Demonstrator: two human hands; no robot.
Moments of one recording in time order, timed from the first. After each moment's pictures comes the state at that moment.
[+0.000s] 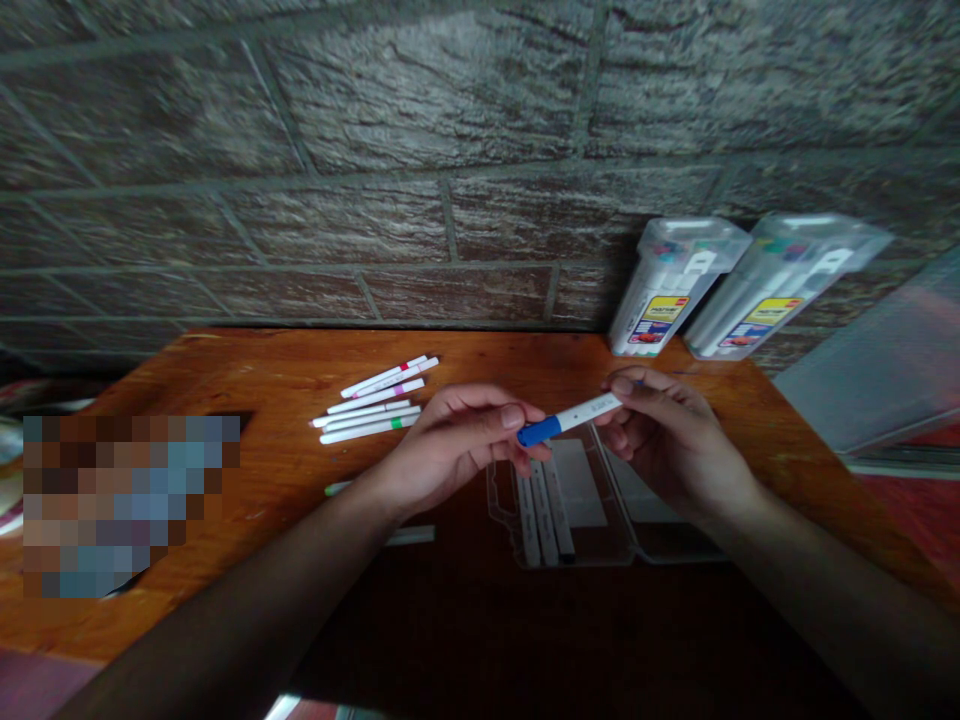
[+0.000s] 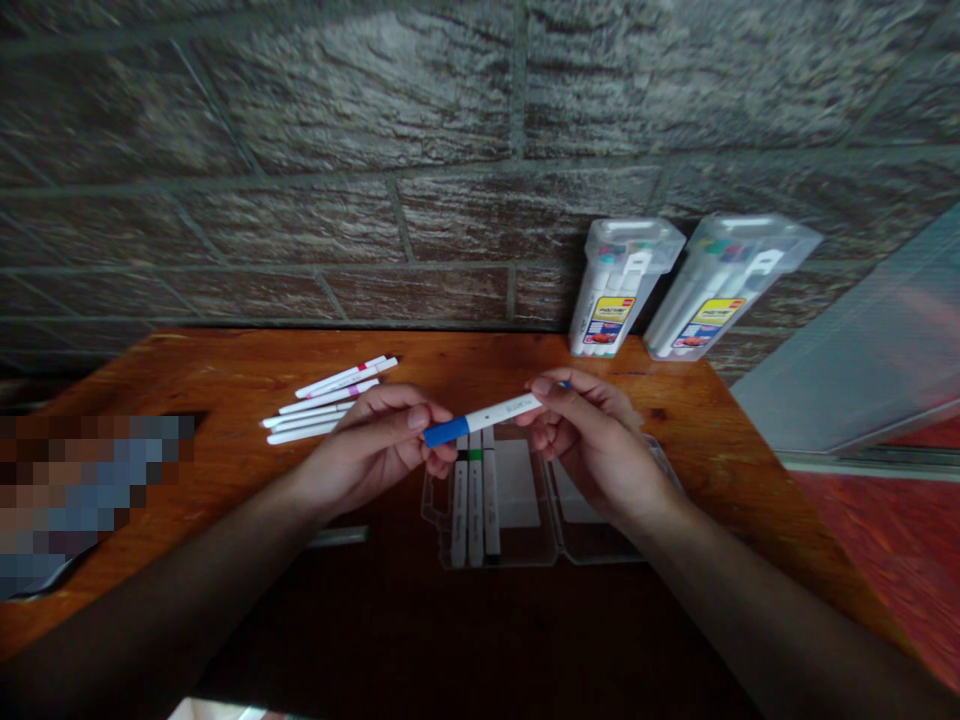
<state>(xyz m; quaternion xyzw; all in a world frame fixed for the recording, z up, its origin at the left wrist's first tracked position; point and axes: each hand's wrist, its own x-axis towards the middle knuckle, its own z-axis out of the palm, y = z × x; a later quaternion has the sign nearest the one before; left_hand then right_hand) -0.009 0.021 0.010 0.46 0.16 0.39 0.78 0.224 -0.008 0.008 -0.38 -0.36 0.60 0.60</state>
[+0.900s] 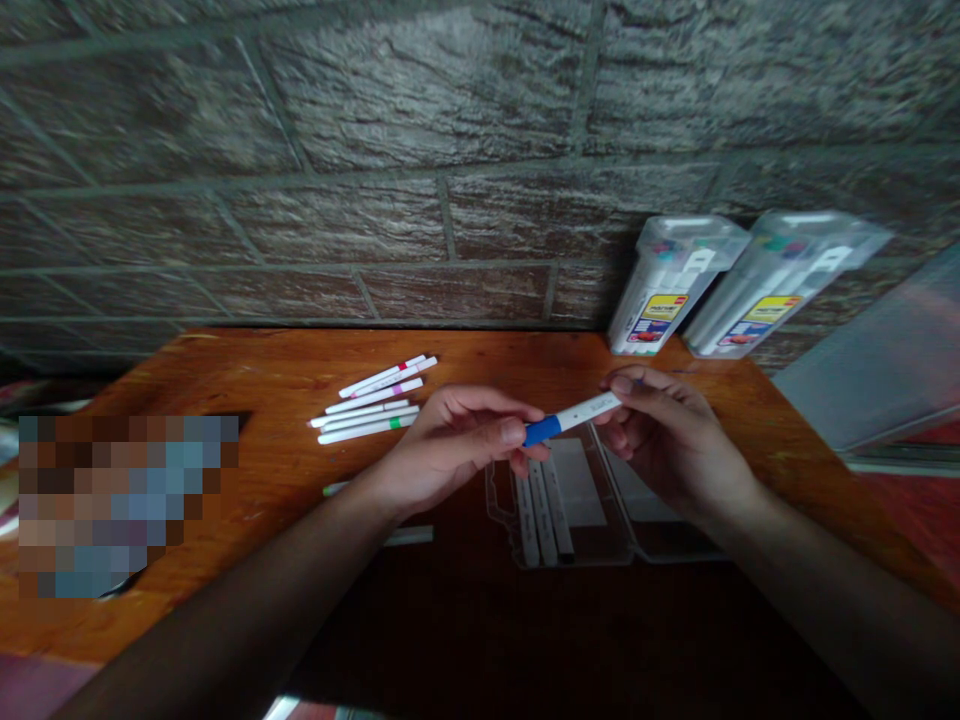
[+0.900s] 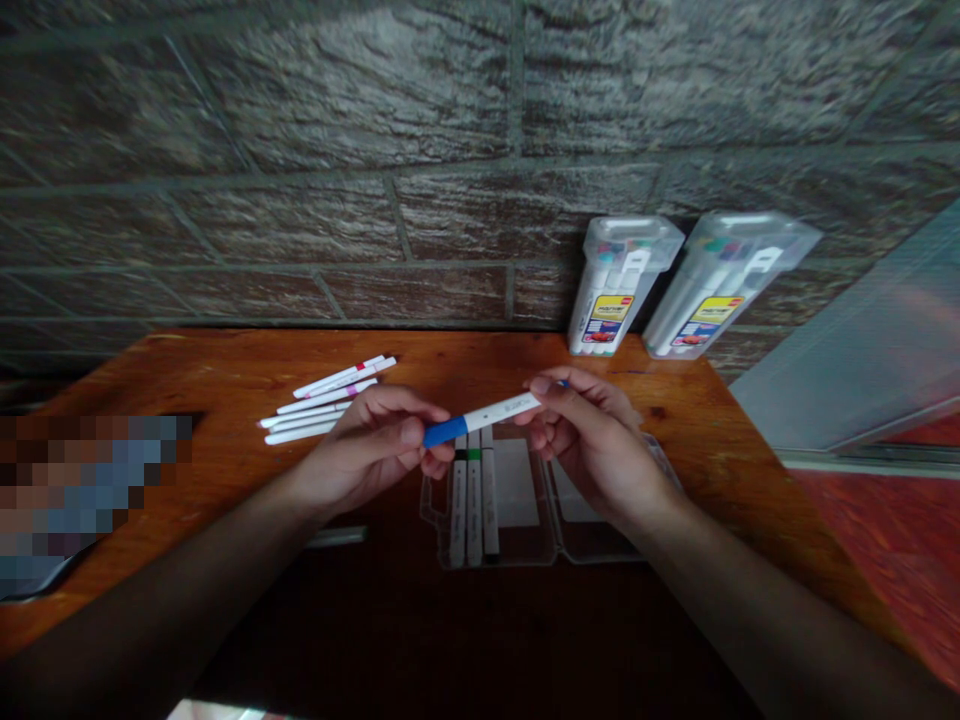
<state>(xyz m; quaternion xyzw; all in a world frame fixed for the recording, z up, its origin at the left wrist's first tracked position) -0.007 0.019 0.012 0.47 0.15 0.40 0.78 0.223 -0.009 0.010 -0.38 -0.37 0.60 0.60</state>
